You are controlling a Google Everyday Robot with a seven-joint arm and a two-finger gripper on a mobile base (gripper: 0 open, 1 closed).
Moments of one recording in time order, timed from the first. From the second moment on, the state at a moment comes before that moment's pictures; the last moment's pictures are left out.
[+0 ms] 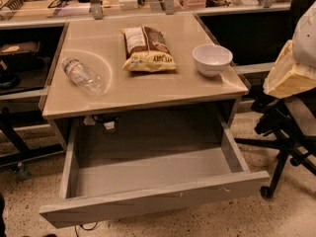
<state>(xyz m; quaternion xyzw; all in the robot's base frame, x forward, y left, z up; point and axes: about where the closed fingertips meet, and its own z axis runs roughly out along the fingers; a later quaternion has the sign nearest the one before) 0.437 -0.217 0.977 -0.60 0.78 -0.04 0.16</state>
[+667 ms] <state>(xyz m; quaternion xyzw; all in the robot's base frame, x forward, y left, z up) 0.364 -0.211 0.922 -0.56 0.81 0.01 0.13</state>
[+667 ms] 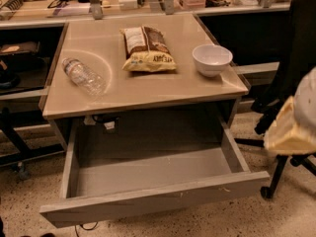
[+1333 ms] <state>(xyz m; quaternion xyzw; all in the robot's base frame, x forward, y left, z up) 0.316 -0.204 0.848 -0.55 0.83 0.06 0.08</state>
